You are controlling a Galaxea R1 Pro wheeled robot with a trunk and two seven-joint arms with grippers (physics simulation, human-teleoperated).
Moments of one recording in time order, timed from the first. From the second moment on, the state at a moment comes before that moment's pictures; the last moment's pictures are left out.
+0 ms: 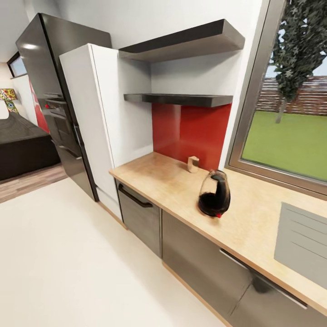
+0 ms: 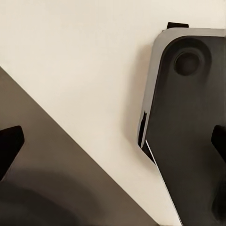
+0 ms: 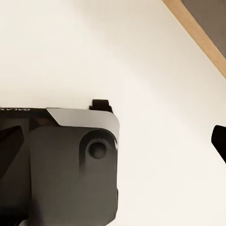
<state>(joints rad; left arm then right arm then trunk) -0.10 0.05 0.13 -0.05 -0.03 0.00 0.17 -0.38 0.05 0.01 -0.02 0.04 0.12 -0.16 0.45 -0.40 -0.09</state>
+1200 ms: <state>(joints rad) -0.09 0.06 0.12 -0.05 -0.04 0.00 0.17 -0.38 0.05 0.01 -0.02 0.04 0.12 -0.15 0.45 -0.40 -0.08</state>
